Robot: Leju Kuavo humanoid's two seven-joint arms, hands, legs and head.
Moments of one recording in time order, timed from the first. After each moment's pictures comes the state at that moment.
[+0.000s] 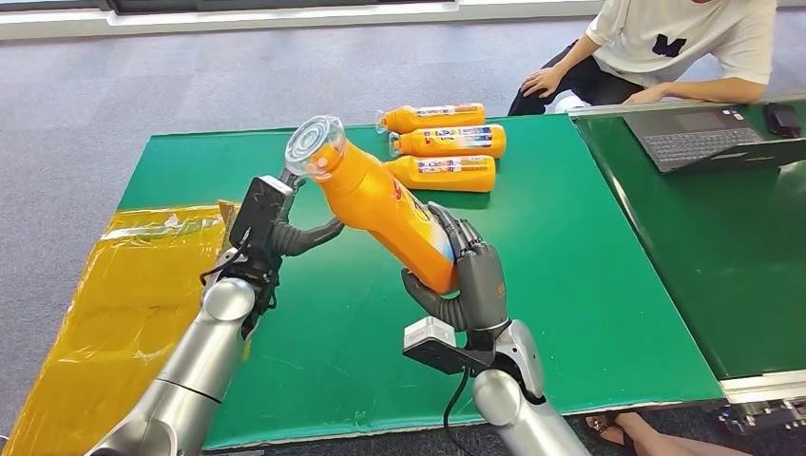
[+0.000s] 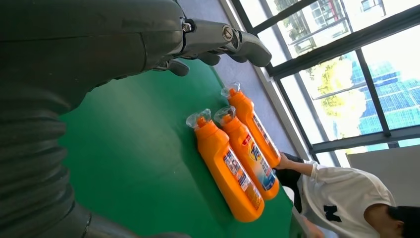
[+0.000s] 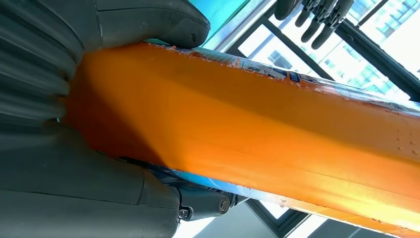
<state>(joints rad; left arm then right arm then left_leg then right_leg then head) -0.58 -0.12 -0.28 -0.93 -0.12 -0.08 -0.20 -0.19 0.06 0.40 -1.47 0.63 -0.41 -0.40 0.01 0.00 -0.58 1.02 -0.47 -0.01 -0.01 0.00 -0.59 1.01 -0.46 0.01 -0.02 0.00</state>
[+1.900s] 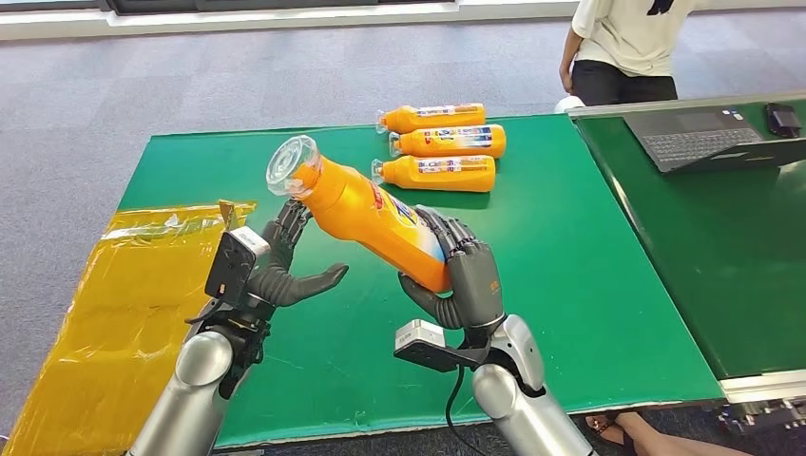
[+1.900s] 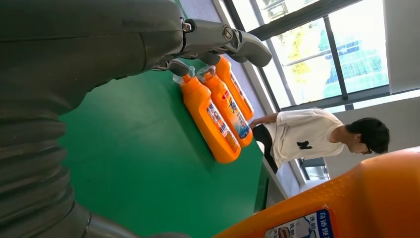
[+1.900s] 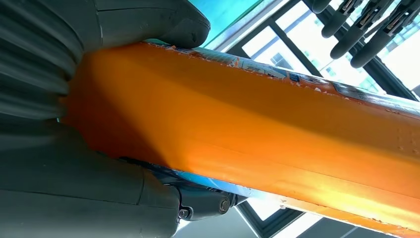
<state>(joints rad) -0.33 -0.05 -0.34 -1.34 0.00 -0.19 -0.15 -0.22 0.05 0.40 -1.41 0.68 -0.41 -0.42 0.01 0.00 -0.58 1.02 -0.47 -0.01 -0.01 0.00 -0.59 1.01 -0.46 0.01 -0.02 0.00</state>
